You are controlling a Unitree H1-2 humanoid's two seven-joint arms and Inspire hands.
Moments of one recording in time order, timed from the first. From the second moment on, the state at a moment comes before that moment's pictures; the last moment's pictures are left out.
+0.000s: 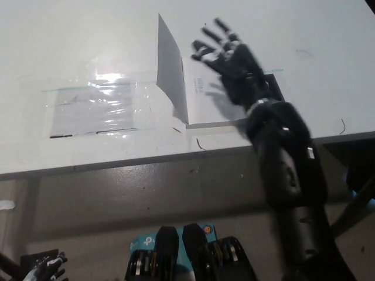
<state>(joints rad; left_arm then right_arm) -0.17 0.21 0.39 0.73 -0.42 0.22 -0.15 -0.83 0.15 -0.21 0.35 0.35 0.33 0.00</state>
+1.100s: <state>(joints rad) -0.16 0.20 0.41 0.74 -0.44 0.22 -0.15 -0.43 0.03 -0.75 0.13 0.62 0.25 -0.15</state>
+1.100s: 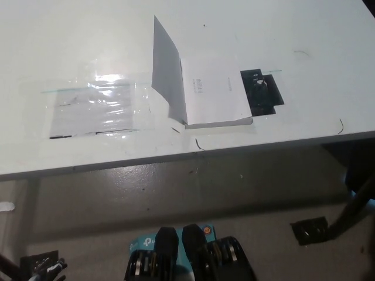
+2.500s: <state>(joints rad) -0.21 0.19 0.41 0.76 -0.44 0.21 -0.14 -0.36 0.08 -0.56 0.75 0.54 -0.05 -0.20</state>
